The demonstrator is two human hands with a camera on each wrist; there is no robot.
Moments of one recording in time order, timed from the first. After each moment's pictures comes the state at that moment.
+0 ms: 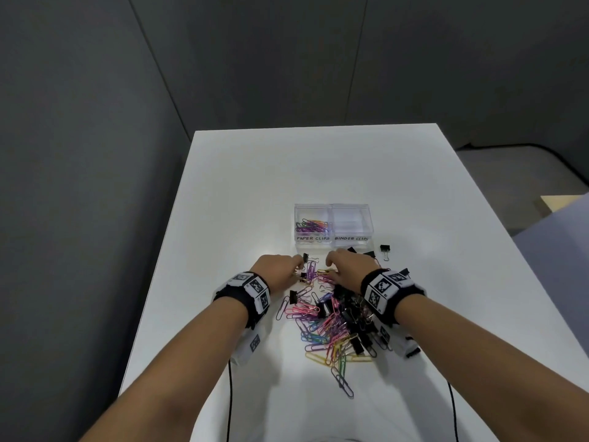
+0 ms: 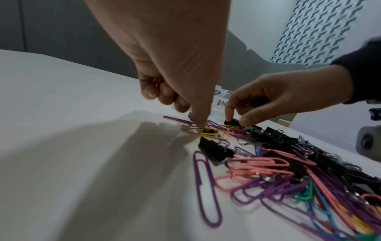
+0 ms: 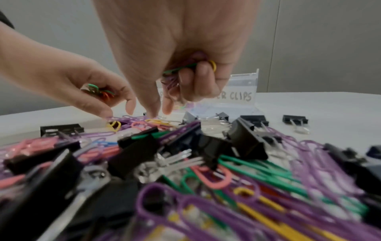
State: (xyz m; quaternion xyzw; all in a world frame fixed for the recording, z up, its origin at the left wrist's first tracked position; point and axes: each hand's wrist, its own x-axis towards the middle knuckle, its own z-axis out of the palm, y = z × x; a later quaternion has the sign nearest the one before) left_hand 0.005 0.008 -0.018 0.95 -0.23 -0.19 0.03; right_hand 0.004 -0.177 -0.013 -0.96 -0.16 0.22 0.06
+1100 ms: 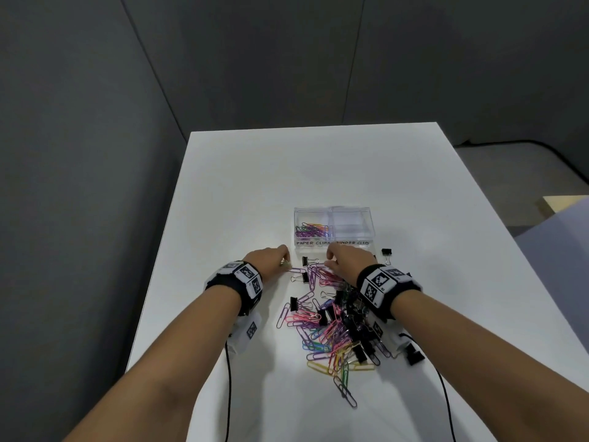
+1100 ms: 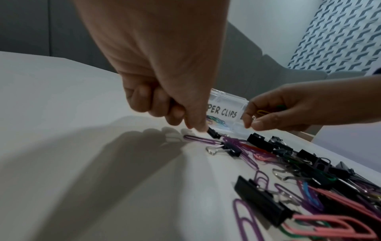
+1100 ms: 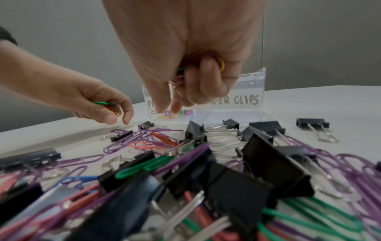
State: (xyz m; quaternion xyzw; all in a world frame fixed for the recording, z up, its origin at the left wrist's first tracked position) left_hand 0.039 0.025 -0.017 0.95 -0.12 -0.28 0.11; right_hand 0.025 -0.170 -0.008 -0.96 -0.09 0.22 0.11
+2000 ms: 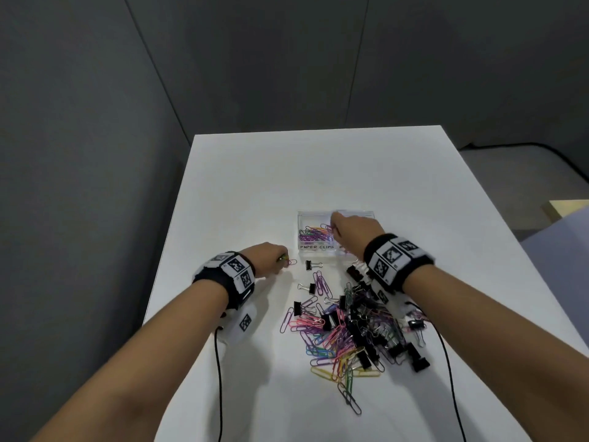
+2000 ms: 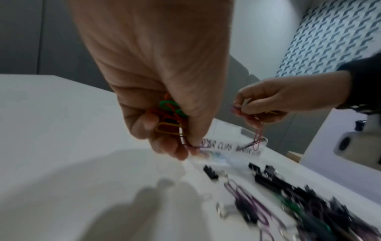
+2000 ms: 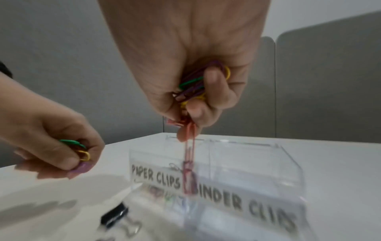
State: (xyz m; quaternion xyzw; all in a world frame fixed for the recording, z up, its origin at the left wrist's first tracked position) left_hand 0.048 0.033 0.014 0.93 -0.17 -0.31 0.11; right_hand 0.063 -0.169 0.032 -0.98 -0.13 0.12 0.04
